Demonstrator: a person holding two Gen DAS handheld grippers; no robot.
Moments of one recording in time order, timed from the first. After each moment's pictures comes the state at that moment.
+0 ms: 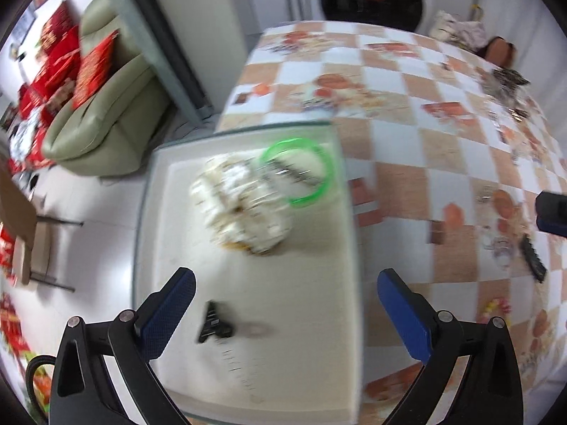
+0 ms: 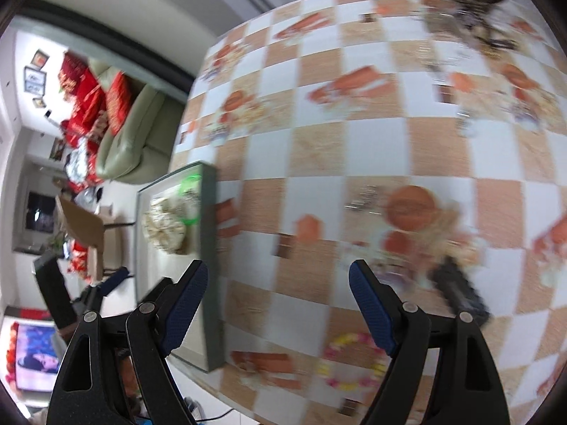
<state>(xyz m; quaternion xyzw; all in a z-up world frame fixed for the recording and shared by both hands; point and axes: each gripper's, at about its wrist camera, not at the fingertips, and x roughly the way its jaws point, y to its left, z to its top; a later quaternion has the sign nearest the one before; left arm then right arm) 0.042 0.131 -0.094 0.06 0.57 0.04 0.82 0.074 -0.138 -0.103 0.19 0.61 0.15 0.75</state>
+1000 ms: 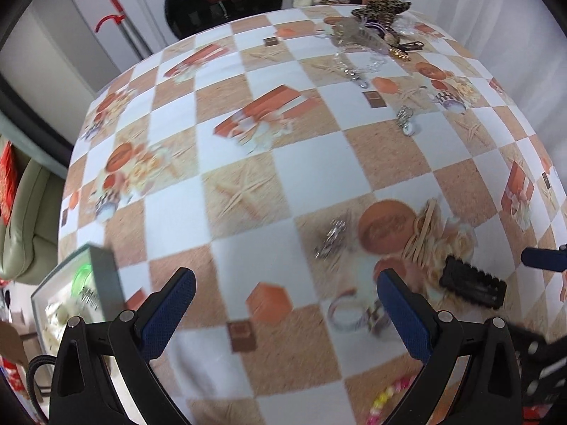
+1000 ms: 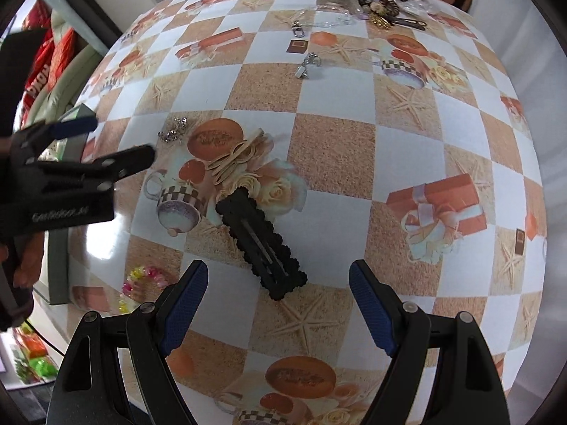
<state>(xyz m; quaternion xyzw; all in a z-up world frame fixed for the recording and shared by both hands) 0.107 -0.056 -0.143 0.16 0.56 -0.15 0.80 0.023 -0.230 -0.151 0.01 0.63 0.06 0.77</state>
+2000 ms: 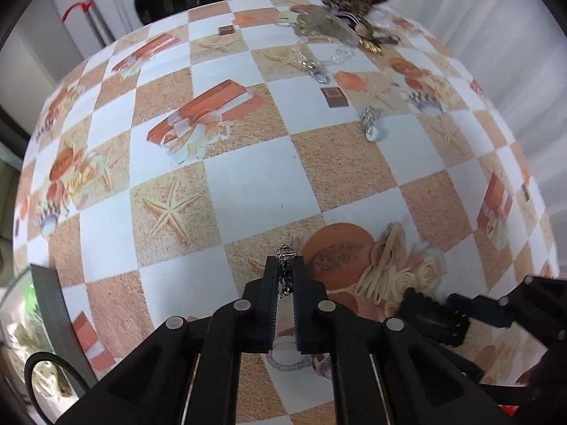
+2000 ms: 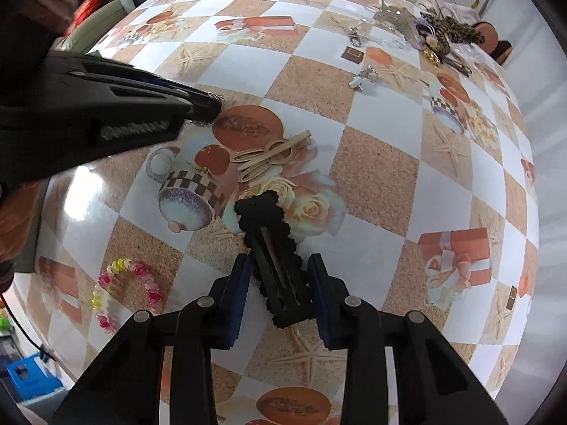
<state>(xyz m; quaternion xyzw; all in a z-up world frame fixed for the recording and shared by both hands) 0.124 -0.080 -0.161 0.11 0.59 -0.20 0.77 0.029 -0.186 -0.168 -0.09 0.62 0.09 0.77</state>
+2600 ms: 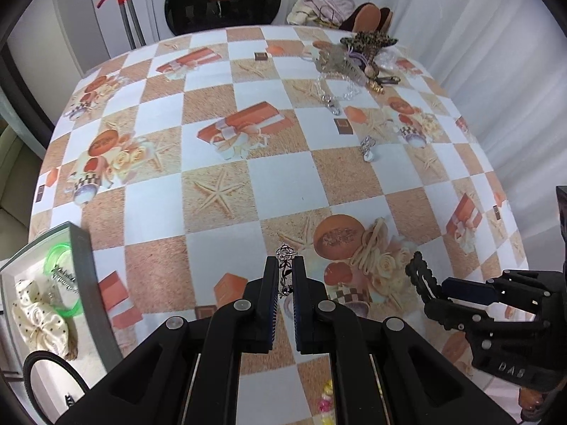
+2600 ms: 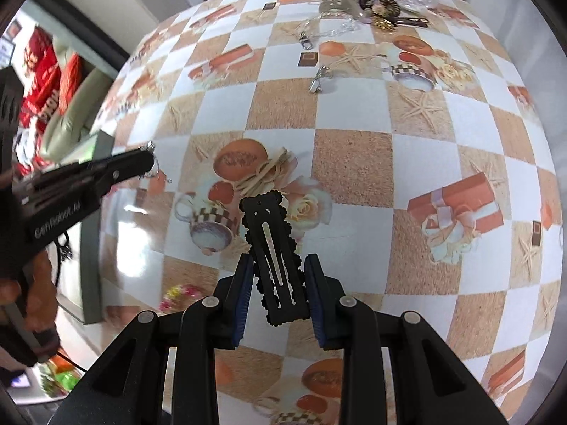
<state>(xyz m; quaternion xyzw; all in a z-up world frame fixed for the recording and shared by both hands) 0.096 -0.037 -0.112 0.05 0.57 -0.19 0.80 0.030 -0.238 -0.132 0.09 0.62 0.08 0.77</state>
